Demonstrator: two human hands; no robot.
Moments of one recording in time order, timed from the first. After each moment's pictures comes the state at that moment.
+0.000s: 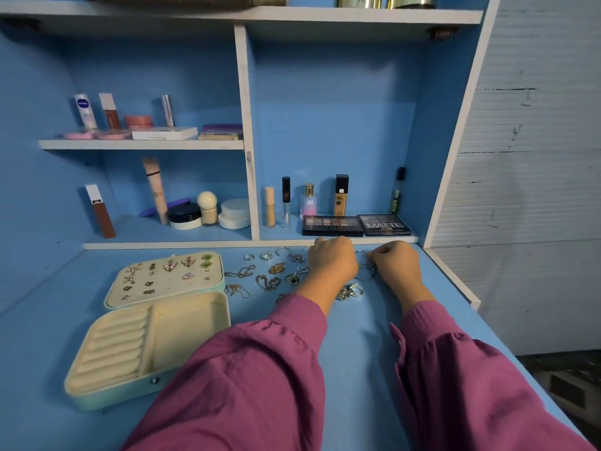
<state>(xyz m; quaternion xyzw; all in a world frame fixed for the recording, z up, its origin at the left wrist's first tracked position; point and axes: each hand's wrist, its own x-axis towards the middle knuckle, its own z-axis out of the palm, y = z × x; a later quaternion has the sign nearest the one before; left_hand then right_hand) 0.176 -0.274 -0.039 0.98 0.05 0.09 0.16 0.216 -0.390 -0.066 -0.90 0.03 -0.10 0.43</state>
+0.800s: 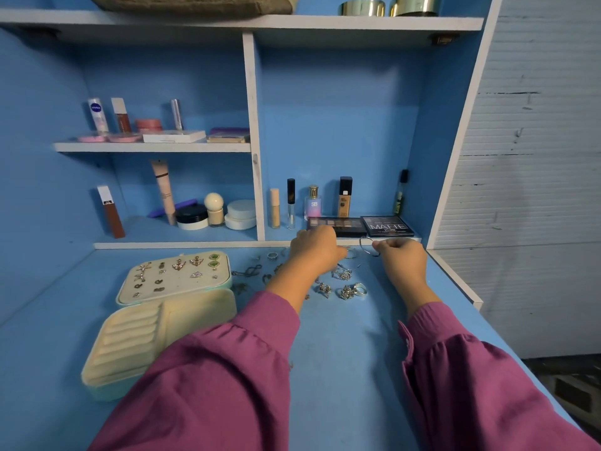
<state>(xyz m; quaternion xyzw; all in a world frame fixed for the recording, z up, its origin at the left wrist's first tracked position) 0.158 -0.239 -0.012 0.98 0.04 0.07 0.20 0.202 -0.387 -0.059 -0.81 0.04 -0.14 0.57</state>
